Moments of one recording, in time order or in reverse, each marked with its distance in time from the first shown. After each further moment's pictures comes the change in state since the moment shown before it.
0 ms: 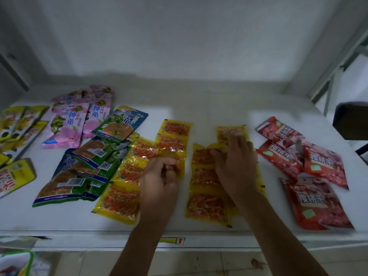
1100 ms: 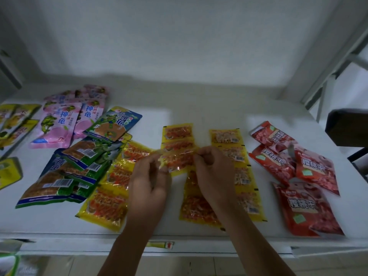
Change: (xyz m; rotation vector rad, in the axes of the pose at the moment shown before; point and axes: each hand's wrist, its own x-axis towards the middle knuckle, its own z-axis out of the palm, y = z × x) left_hand -0.005 -0.001 -0.003 -0.083 -0.028 -0.048; right_hand -0.018 -0.033 -0.006 0.639 -0.123 0.251
